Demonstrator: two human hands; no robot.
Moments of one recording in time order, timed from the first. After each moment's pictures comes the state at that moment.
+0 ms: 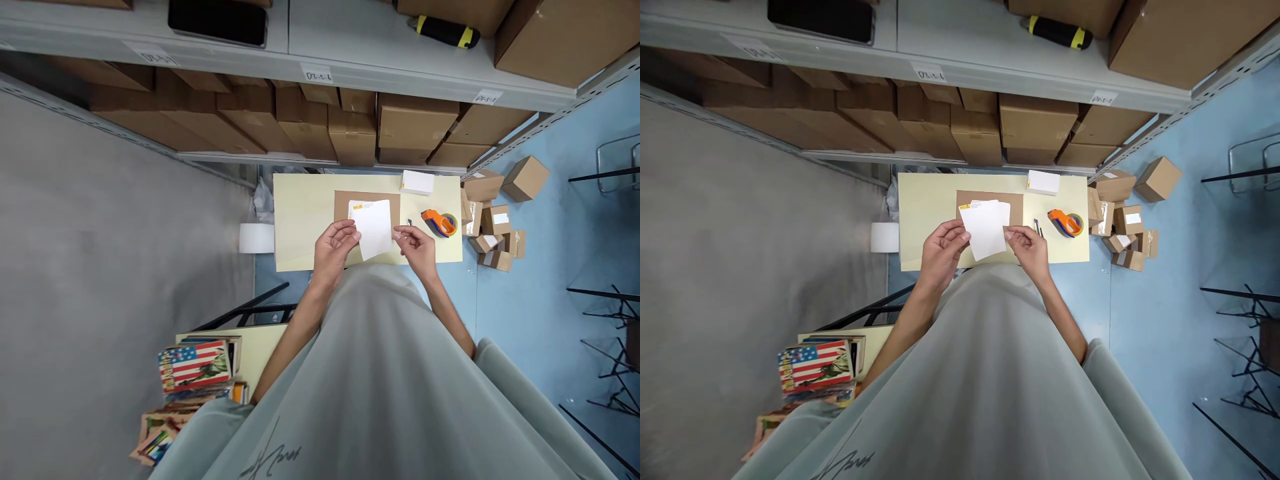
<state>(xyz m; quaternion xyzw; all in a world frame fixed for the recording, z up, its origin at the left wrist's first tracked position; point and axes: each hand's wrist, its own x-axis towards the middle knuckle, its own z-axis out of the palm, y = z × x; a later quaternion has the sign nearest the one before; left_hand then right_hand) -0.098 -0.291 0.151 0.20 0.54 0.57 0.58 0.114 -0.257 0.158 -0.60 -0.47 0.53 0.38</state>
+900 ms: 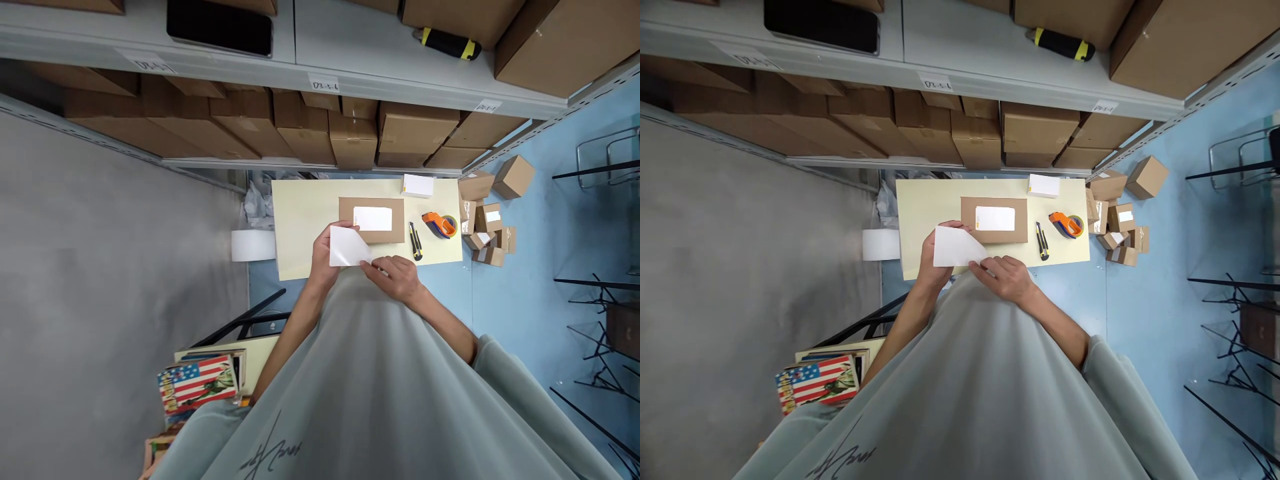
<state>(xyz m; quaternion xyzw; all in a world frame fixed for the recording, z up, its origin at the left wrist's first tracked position) -0.145 -0.279 0.147 0.23 0.52 0.57 0.59 0.052 -0.286 0.176 -0.48 -0.73 0.45 0.21</state>
